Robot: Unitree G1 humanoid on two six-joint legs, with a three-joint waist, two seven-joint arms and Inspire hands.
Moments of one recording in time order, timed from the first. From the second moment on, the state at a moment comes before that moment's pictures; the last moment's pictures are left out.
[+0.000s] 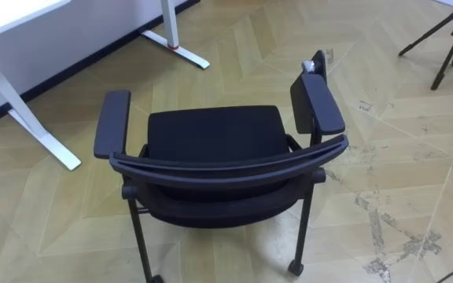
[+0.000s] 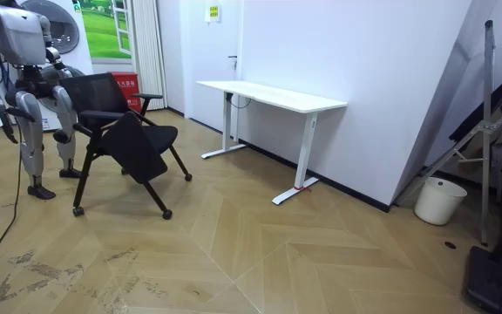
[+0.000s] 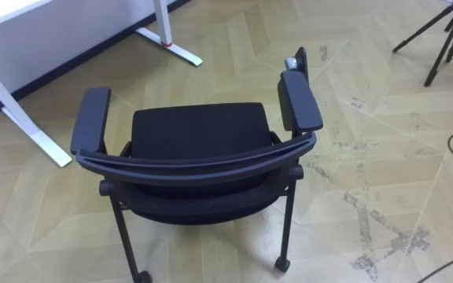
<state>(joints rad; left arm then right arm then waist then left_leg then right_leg) 0.18 0.21 0.04 1.08 -0.22 -0.02 -0.09 0.13 -0.22 -0.09 1.25 0.39 0.02 0.11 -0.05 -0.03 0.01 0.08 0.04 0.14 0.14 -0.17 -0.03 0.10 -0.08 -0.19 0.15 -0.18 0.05</state>
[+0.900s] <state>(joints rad) 0.20 0.19 0.13 1.12 -0.22 -0.02 0.02 0.12 -0.22 -0.10 1.28 0.38 0.02 0.06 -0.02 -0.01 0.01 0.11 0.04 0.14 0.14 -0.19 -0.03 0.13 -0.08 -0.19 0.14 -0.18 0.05</state>
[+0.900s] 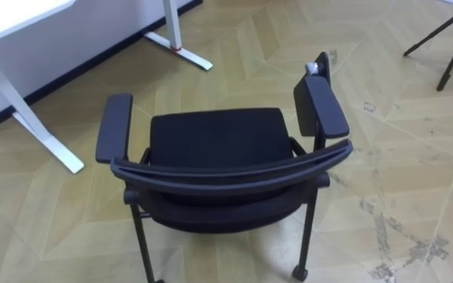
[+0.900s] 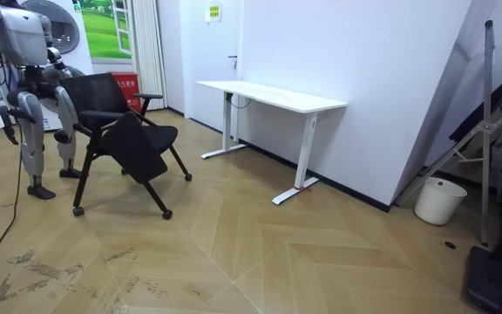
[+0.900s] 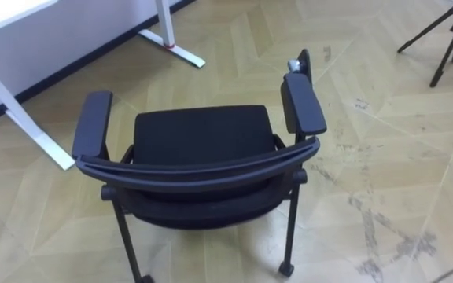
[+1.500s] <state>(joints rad) 0.14 0.26 0.28 0.87 0.06 -0.02 0.27 0.10 -0.28 -0.20 1.28 0.31 0.01 0.05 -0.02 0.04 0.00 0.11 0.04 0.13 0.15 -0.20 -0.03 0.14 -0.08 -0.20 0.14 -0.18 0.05</state>
